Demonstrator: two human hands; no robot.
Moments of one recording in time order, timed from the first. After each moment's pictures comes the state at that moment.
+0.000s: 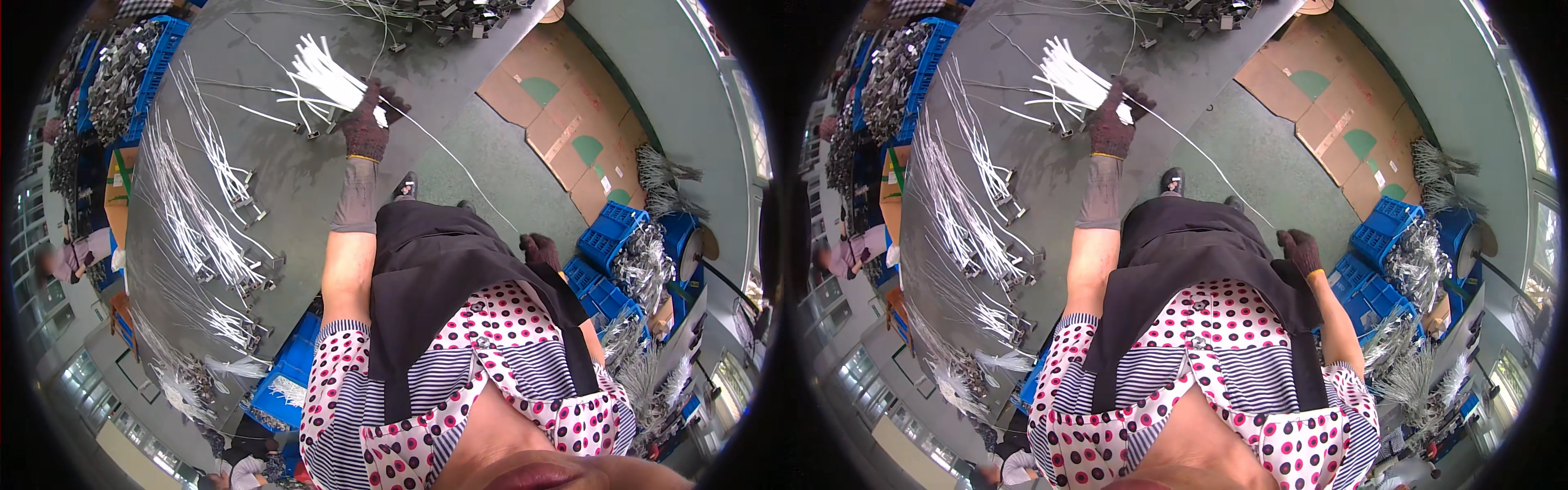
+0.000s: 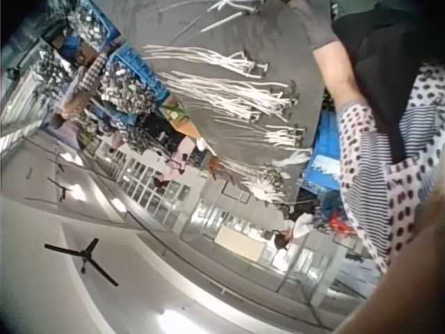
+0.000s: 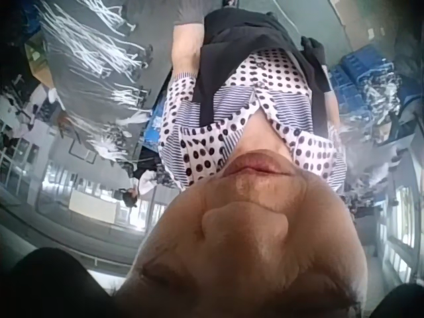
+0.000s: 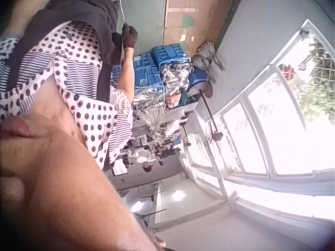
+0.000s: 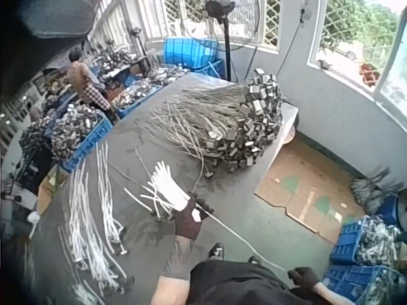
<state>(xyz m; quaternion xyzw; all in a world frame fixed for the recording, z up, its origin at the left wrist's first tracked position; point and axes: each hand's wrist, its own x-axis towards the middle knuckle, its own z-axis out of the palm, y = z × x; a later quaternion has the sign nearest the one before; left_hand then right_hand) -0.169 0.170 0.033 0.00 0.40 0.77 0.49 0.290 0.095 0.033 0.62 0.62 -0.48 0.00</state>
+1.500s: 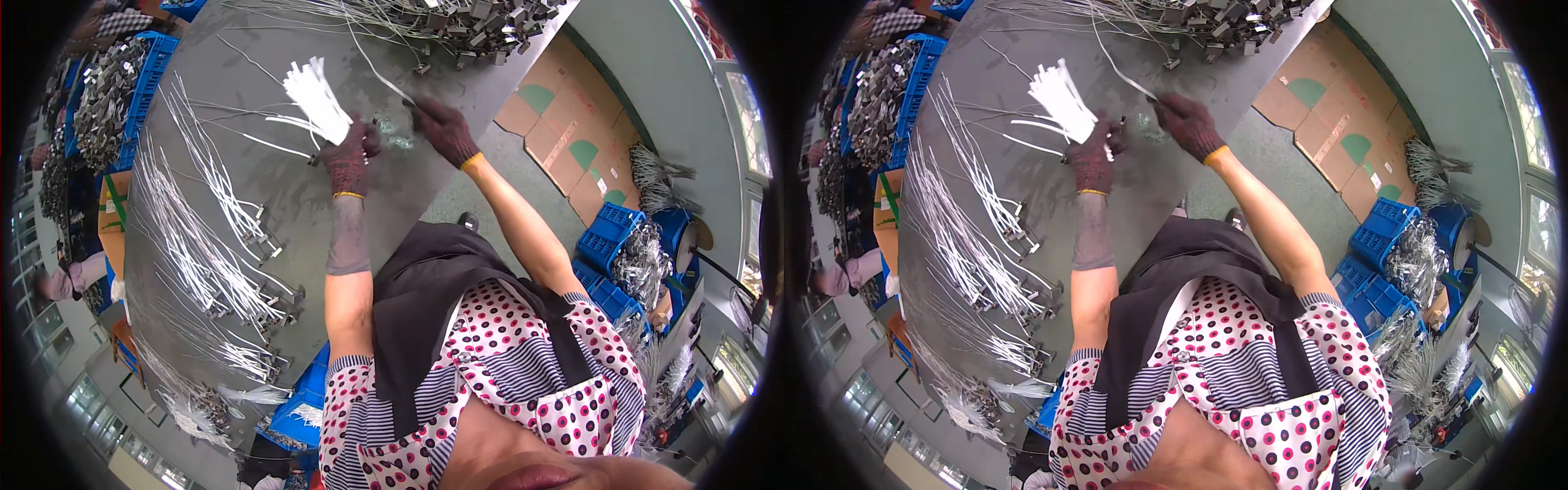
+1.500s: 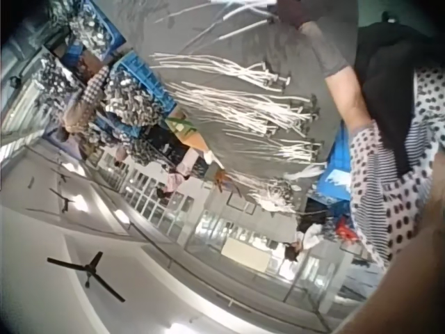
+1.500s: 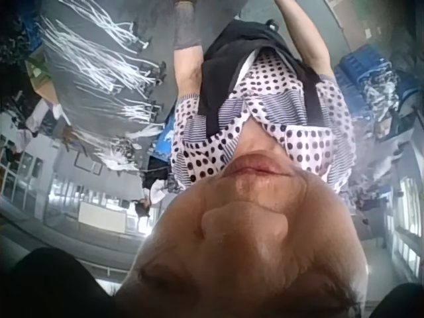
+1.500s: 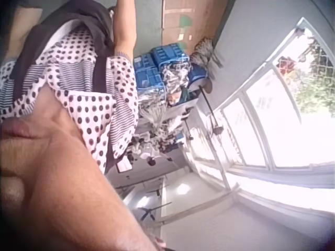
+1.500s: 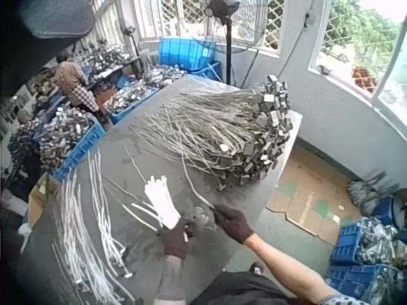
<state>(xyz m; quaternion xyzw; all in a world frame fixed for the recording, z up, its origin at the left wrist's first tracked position) -0.232 0.149 0.057 0.04 0.63 0.67 0.40 -0.074 0.257 0.047 0.41 0.70 -0.53 -0.25</state>
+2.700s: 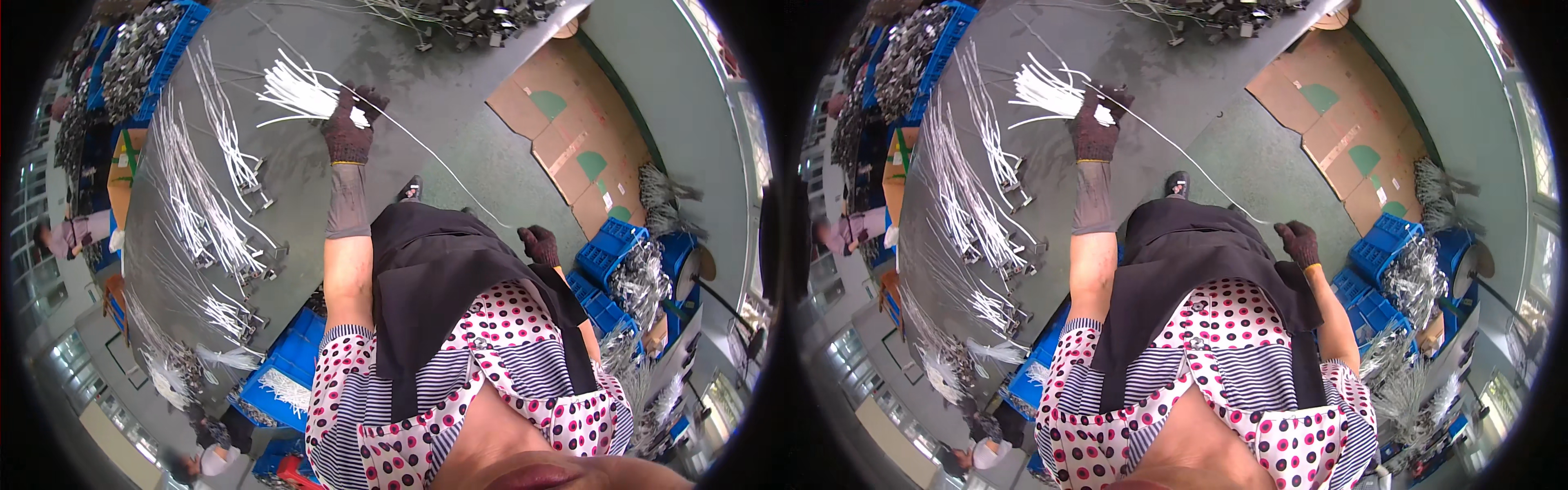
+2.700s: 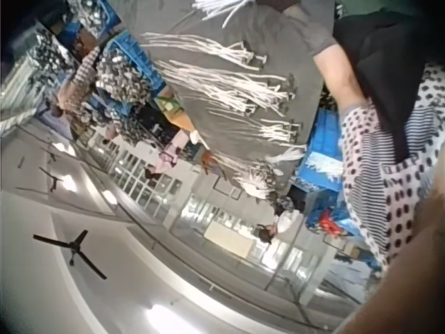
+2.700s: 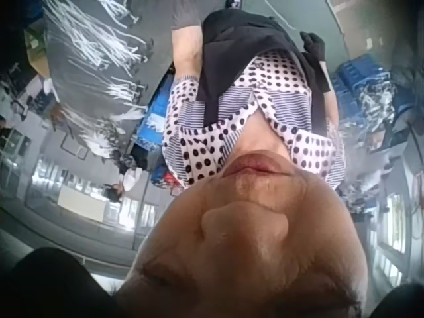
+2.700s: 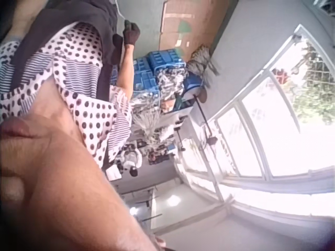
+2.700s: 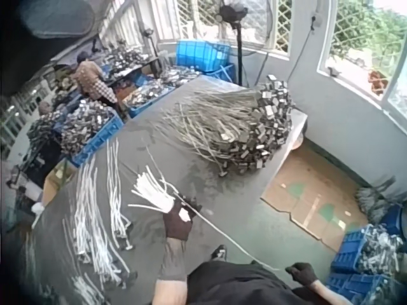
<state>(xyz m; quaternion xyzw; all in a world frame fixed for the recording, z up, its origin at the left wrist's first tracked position) -0.212 0.132 0.043 0.00 0.38 0.82 0.44 0.285 0.118 -0.009 0.63 0.61 -0.48 0.01</state>
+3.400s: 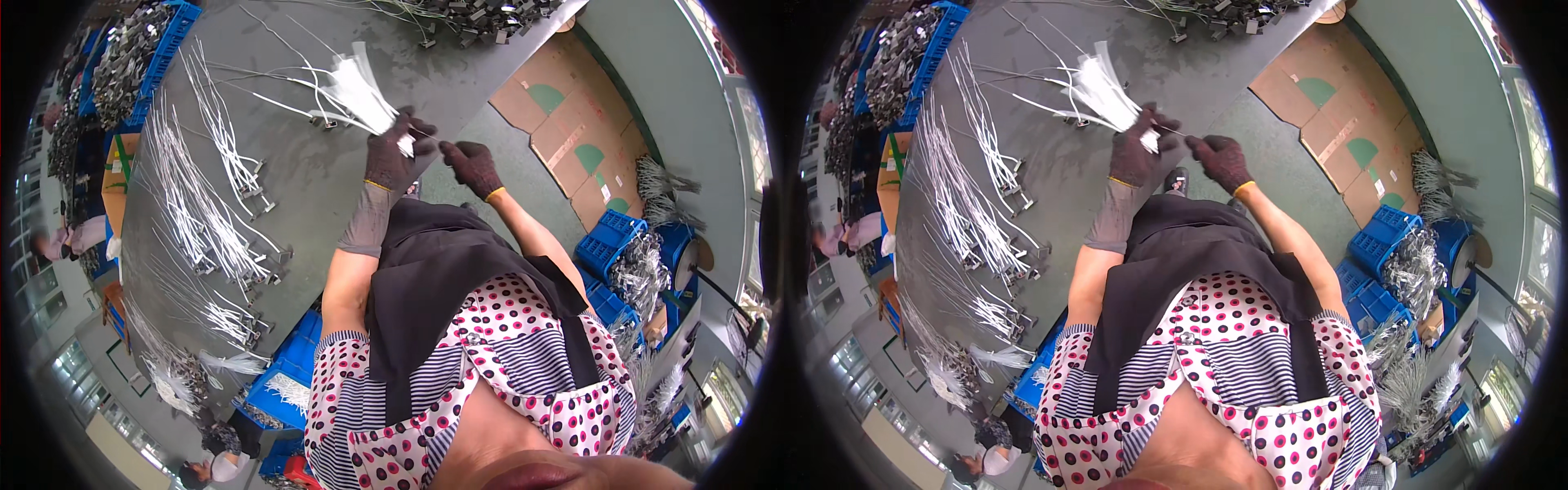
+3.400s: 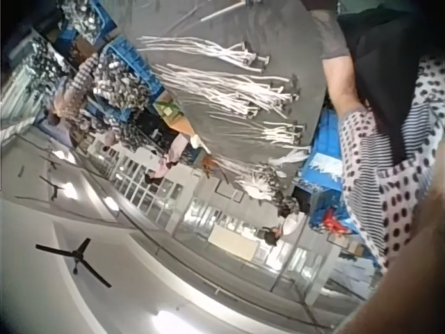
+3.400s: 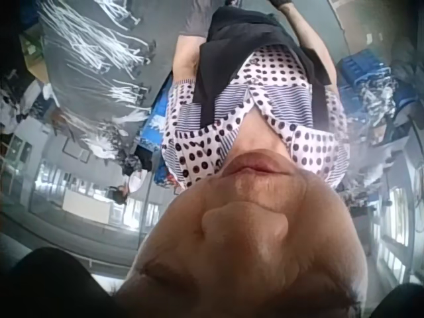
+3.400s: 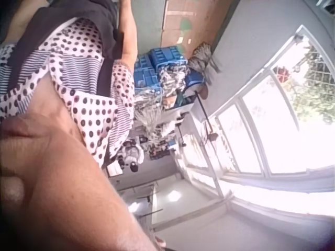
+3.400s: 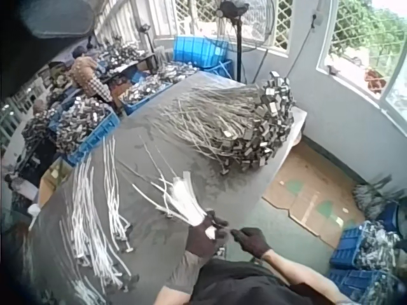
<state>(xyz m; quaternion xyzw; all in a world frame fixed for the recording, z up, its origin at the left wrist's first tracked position) -0.143 0.112 0.061 0.01 0.39 0.73 0.57 0.030 0.177 0.043 0.54 0.59 -0.60 -0.09</state>
